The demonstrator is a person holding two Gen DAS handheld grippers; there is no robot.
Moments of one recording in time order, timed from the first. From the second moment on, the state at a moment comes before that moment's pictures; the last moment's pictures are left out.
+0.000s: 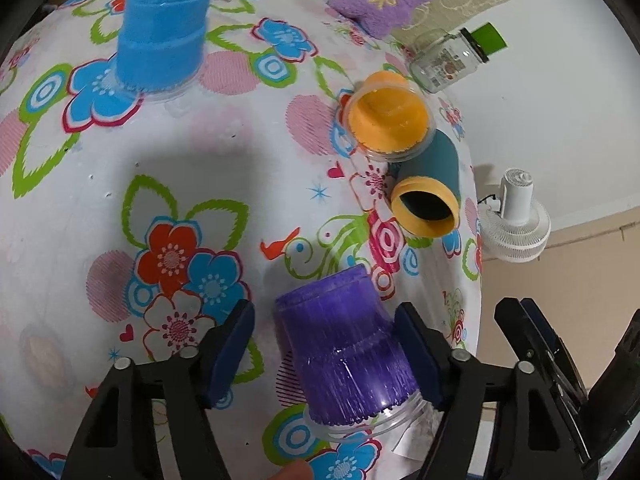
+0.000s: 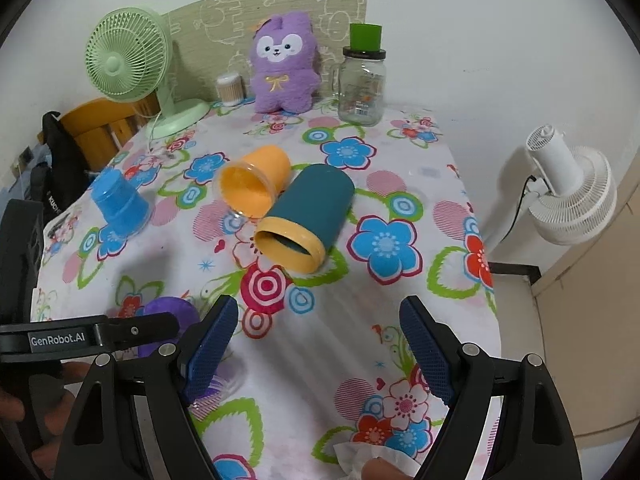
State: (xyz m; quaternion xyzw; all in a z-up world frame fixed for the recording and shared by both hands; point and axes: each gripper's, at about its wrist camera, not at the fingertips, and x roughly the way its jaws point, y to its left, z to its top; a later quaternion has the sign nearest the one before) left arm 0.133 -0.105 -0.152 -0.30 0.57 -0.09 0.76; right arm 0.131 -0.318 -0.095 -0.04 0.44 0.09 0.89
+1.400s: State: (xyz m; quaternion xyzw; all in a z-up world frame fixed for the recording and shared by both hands) left arm 0.162 -0.129 -0.143 -0.17 0.58 -0.11 0.79; right arm 0.123 -0.307 -0.103 -0.05 0.45 0.12 0.88
